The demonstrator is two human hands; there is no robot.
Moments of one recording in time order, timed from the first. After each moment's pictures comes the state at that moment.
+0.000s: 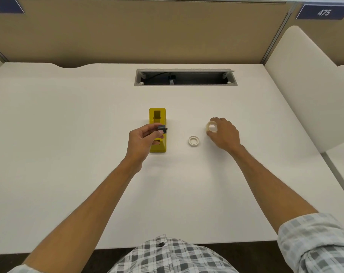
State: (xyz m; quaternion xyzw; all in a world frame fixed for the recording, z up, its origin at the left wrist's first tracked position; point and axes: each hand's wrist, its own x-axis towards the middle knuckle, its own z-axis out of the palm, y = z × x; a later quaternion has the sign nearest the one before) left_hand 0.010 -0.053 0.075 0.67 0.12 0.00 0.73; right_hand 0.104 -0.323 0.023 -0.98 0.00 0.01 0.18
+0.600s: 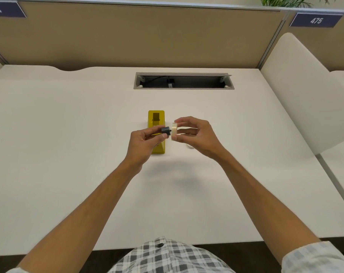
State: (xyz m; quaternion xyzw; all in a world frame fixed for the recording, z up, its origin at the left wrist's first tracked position) left_hand 0.001 -0.059 0.086 0.68 0.09 -0.01 0.73; right_hand 0.045 -0.252 0.087 -0.76 -0.17 0.08 0.62
